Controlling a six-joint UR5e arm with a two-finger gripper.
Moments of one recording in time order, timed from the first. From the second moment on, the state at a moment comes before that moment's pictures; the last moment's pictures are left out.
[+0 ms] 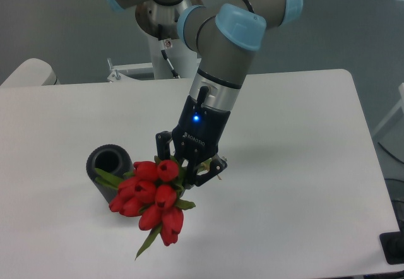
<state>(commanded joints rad) 2.47 -1.85 -1.59 -0.73 0.93 0.86</state>
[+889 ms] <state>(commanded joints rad) 2.42 -1.86 -1.60 -0.73 0.94 0.81</state>
